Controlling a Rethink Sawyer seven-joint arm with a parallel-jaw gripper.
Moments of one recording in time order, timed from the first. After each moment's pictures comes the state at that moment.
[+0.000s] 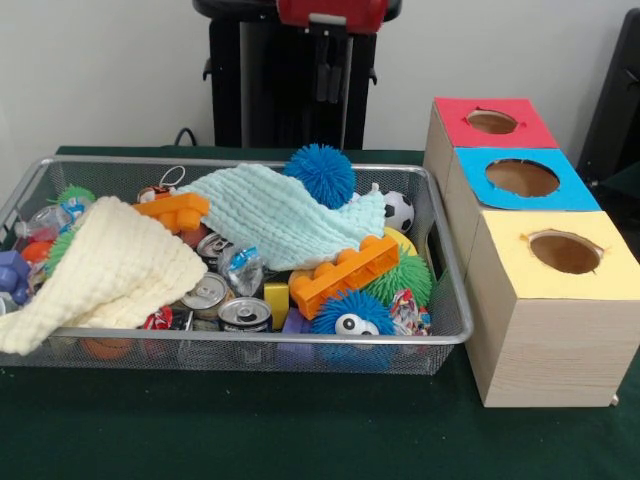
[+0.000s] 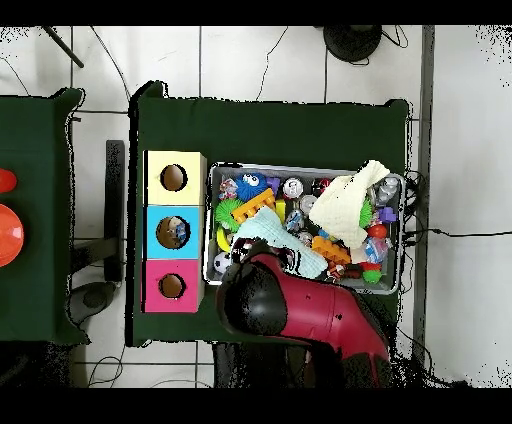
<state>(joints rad) -0.29 -1.00 0.02 2.02 -0.09 0.34 1.78</state>
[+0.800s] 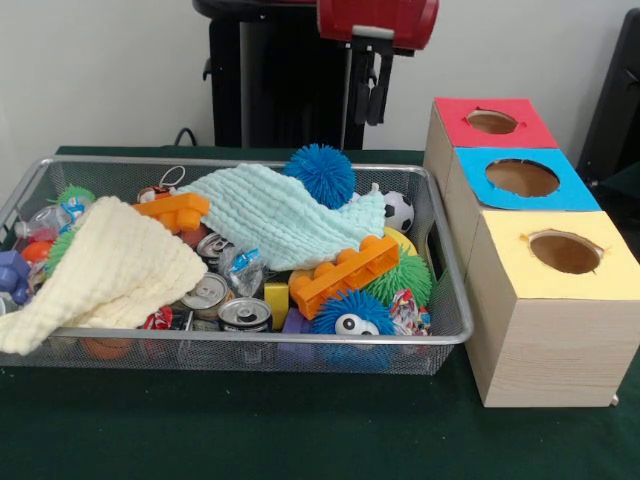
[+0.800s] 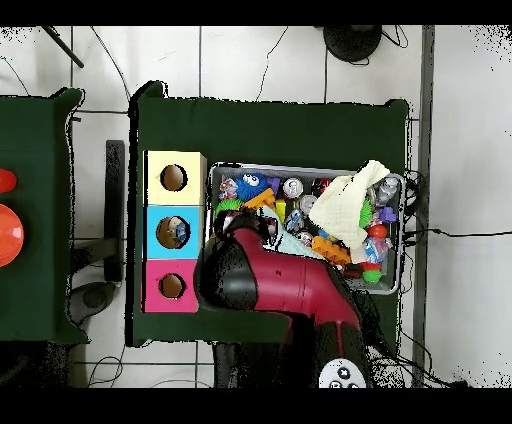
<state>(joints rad) -0.16 -0.92 -0.05 1.88 -0.09 0.24 1.78</state>
